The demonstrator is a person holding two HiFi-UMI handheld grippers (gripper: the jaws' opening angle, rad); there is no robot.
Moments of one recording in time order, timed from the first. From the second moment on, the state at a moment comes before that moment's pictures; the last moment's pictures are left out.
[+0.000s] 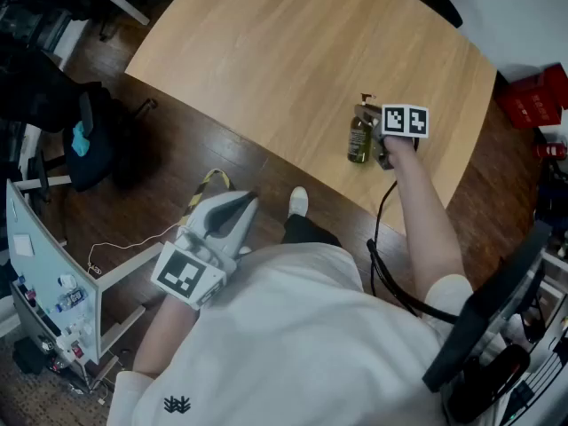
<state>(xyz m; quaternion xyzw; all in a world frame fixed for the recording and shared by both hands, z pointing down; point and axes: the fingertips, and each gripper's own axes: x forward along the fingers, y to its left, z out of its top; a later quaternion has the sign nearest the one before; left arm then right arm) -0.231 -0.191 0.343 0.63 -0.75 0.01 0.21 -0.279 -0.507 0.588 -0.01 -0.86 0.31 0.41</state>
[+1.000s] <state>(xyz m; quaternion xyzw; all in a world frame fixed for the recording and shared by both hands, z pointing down) -0.202 -0.117 0.331 0.68 -0.72 0.01 0.13 -0.231 -0.484 0.484 0.13 -0.95 -0.01 0.27</state>
